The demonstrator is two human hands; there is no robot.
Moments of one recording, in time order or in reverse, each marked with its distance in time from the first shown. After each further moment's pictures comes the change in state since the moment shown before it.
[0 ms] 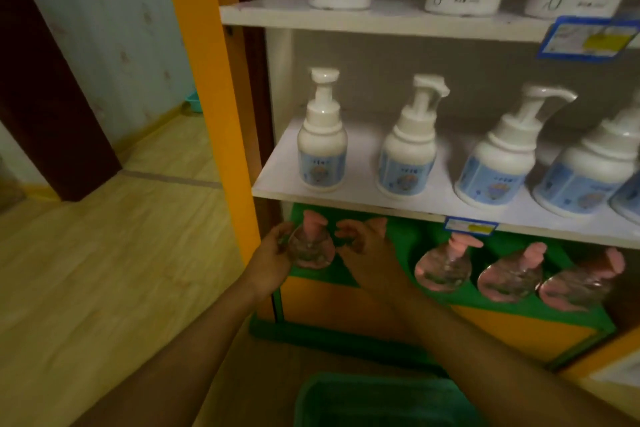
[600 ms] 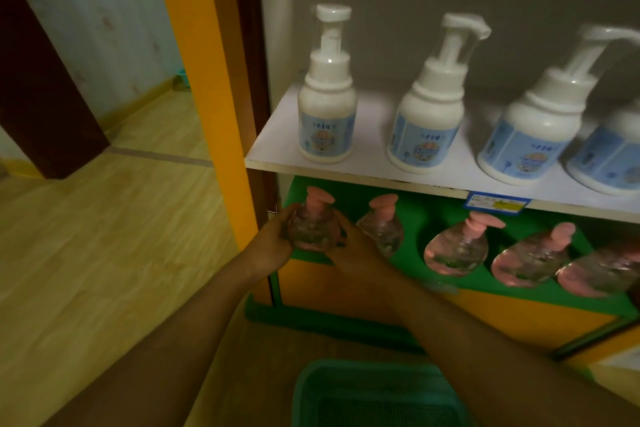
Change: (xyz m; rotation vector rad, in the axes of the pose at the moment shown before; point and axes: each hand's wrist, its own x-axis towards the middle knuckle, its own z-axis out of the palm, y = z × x) left_hand 0.016 -0.013 0.006 0.124 -0.153 0.042; right_hand 0.025 0.034 0.035 -0.021 -0.179 0.034
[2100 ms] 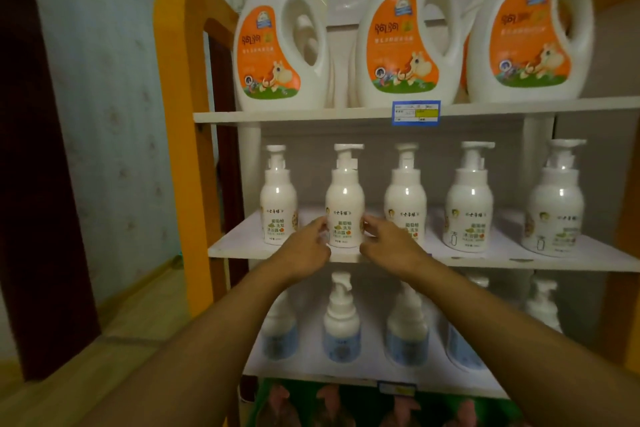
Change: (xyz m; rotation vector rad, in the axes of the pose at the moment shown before) left_hand -0.031 0.361 -0.003 0.354 0.095 0.378; right_hand -0.084 -0.249 -0.250 -0.343 0.372 -0.265
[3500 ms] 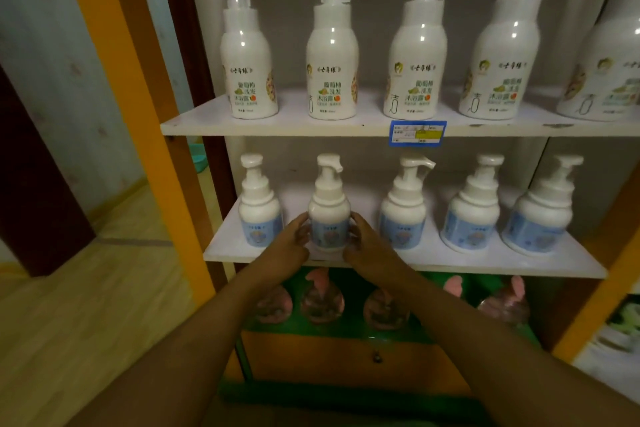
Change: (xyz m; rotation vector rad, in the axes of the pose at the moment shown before) left_hand -0.039 -0.163 0.116 -0.321 -0.141 -0.241; right_hand -0.058 0.135 0.139 0.185 -0.173 0.230
